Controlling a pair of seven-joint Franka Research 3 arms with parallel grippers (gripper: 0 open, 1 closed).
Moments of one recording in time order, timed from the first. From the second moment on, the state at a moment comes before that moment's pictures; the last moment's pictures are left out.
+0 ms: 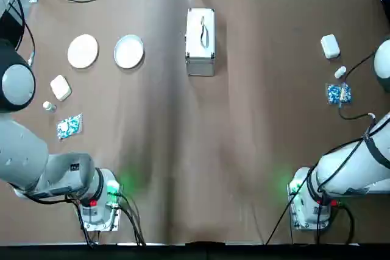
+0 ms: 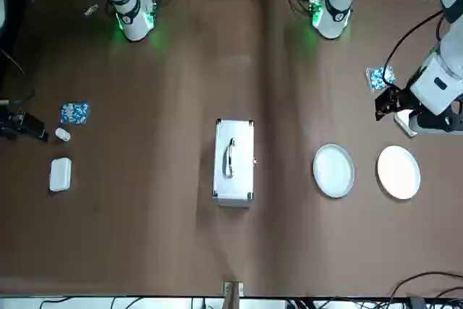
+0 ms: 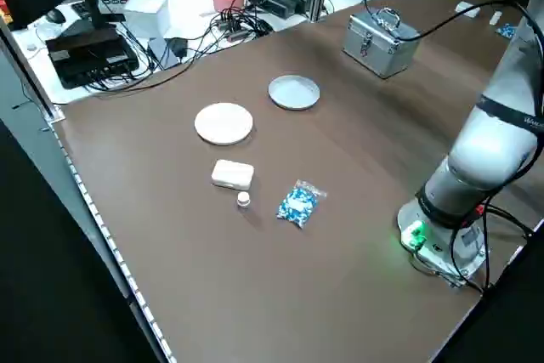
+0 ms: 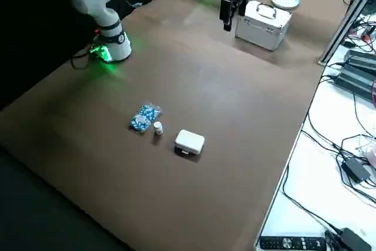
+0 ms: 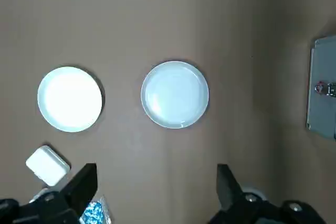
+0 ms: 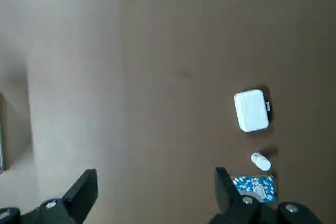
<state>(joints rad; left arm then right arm) 0.12 0.12 -0.26 -1.50 0.05 1.65 -0.06 0.00 0.24 -0.07 -1.32 0.03 1.62 -0.02</state>
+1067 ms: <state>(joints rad) 0.06 0.23 -0.30 -1.54 0.05 1.63 -0.69 -0.04 0.24 -0.07 -1.34 0.02 1.59 -0.10</state>
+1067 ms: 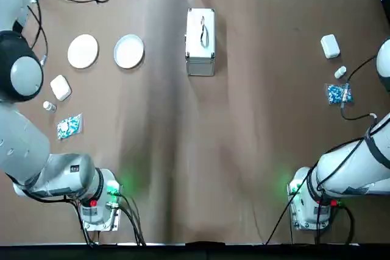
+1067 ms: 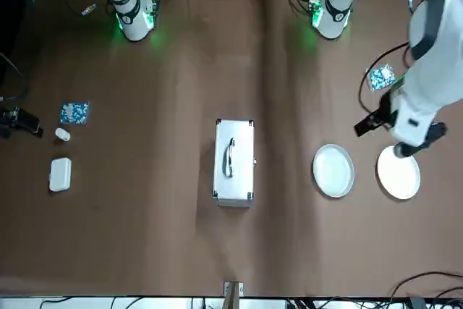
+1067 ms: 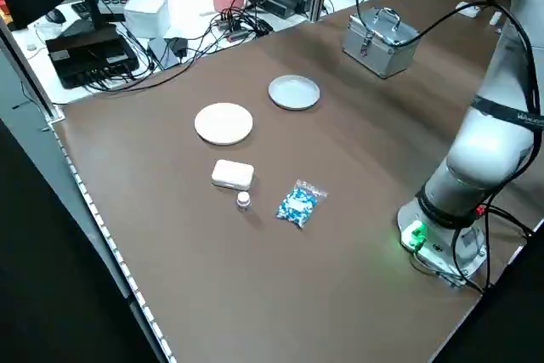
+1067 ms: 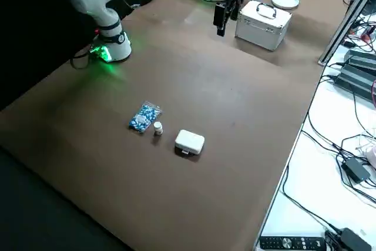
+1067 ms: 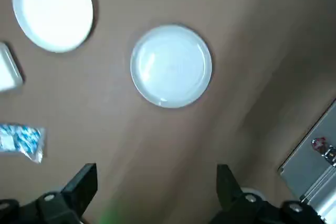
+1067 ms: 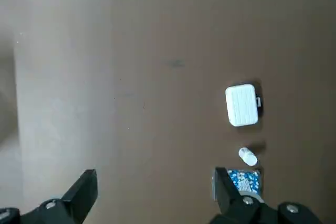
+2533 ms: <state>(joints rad) -0.11 0.41 -0.37 -1.90 -0.19 2.35 -1.63 0.10 0.24 -0.05 -1.39 0.02 1.60 -0.09</state>
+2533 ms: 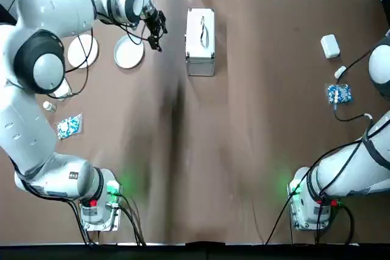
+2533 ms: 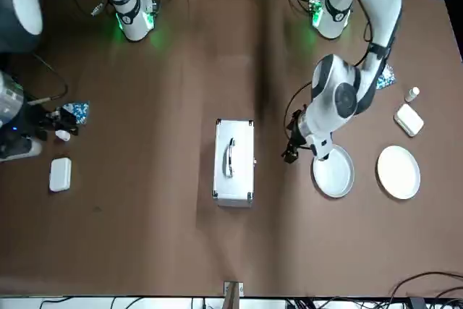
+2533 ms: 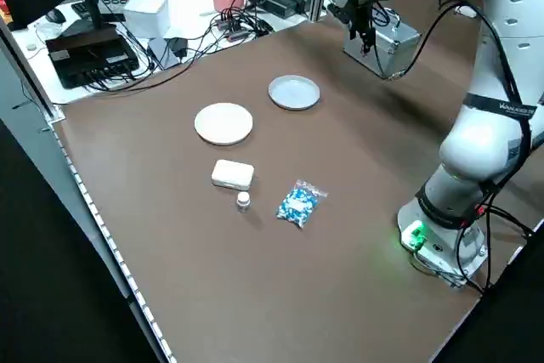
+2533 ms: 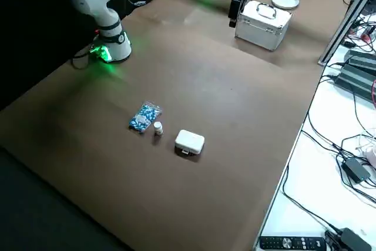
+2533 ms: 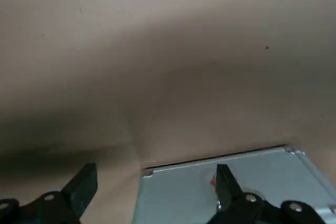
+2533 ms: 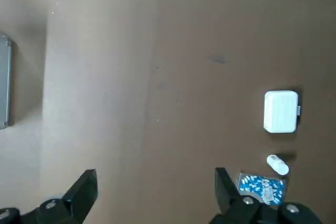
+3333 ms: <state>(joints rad) -0.21 0.57 -0.37 -1.79 -0.19 2.47 -1.99 0.19 0.28 -0.05 -1.39 0.06 1.66 0.04</state>
